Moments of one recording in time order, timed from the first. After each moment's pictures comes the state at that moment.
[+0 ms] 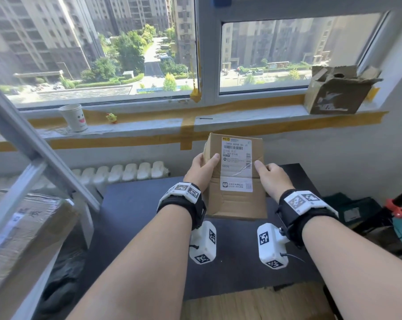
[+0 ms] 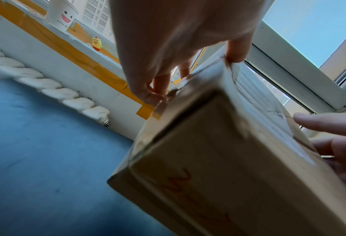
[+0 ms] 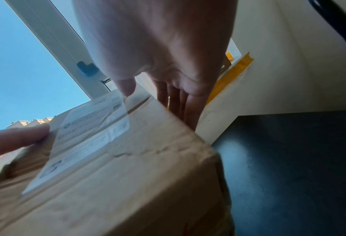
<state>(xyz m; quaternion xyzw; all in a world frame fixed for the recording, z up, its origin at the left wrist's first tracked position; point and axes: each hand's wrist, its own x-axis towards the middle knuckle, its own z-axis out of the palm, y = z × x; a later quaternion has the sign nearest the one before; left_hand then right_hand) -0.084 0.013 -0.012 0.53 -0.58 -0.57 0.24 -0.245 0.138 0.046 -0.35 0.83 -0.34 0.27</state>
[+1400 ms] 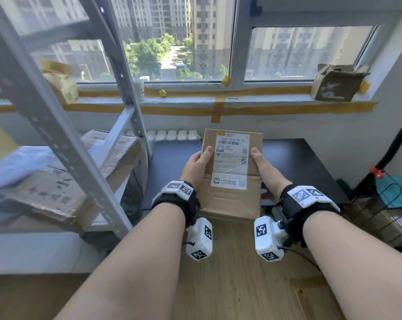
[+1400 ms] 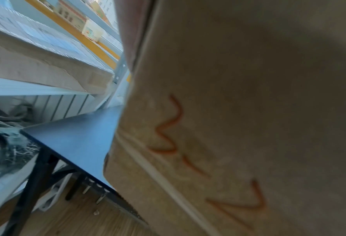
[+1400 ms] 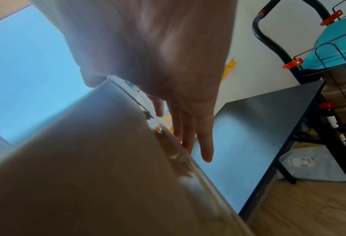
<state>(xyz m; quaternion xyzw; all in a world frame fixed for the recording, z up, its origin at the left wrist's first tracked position) 0.133 0.277 0.057 0.48 -0.56 -0.58 0.36 -0.031 0.363 0.087 -0.31 0.73 -0.41 0.46</state>
